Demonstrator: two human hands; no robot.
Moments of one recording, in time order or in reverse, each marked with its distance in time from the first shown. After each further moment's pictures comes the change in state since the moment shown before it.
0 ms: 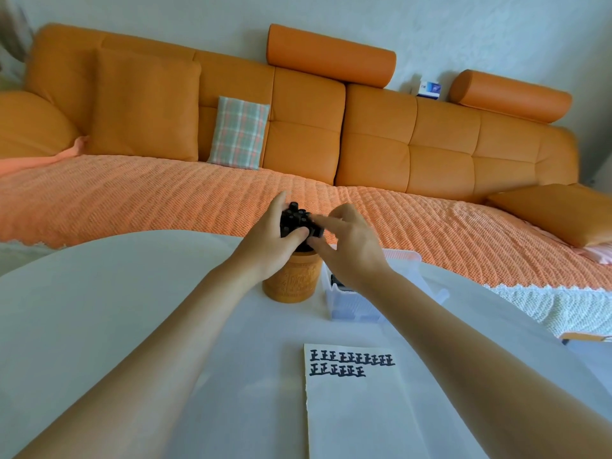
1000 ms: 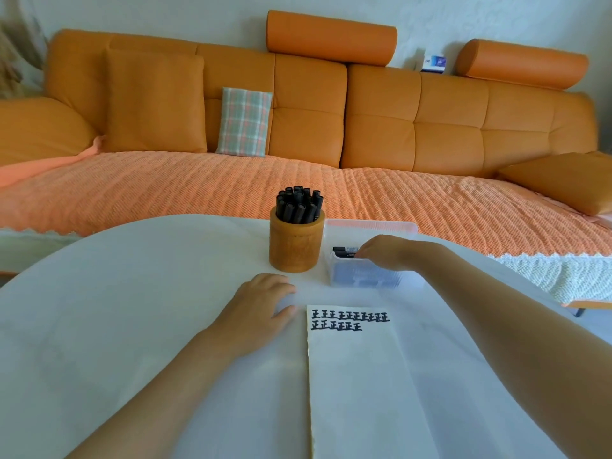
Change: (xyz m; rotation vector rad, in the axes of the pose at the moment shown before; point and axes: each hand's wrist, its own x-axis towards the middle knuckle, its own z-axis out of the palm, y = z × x) left_hand -0.125 -0.049 0.019 0.647 -0.268 0.099; right_hand -0.026 0.079 -0.026 -0.310 -0.805 0.363
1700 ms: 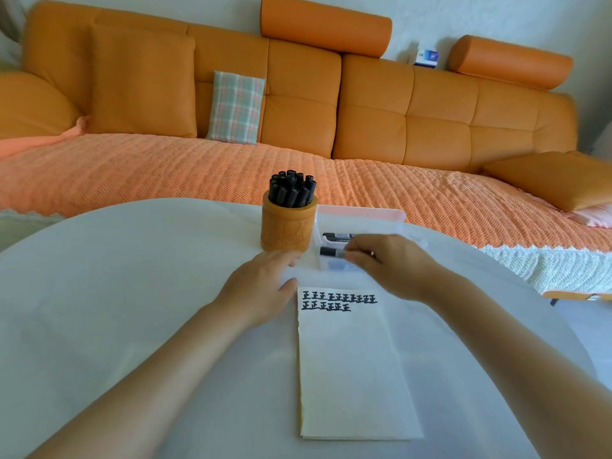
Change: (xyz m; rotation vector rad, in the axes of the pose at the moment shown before) left_hand 0.000 0.029 -0.013 -0.088 0.117 0.000; right_hand -0.113 -0.025 0.016 0.201 0.379 -0.304
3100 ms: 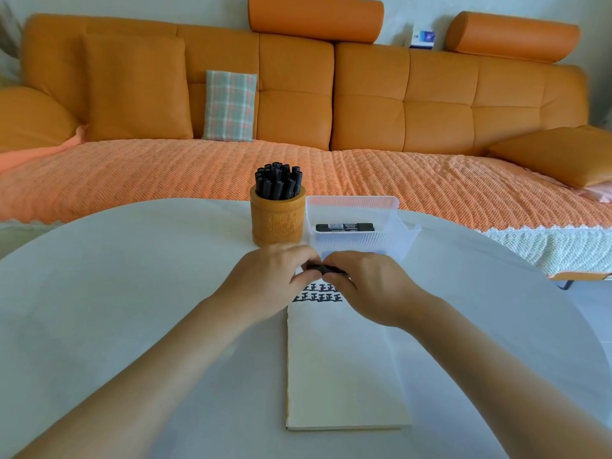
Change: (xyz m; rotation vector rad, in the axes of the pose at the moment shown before) left_hand 0.003 0.046 -0.007 0.011 0.074 0.252; right_hand -0.026 0.002 0.042 0.005 0.100 -0.212
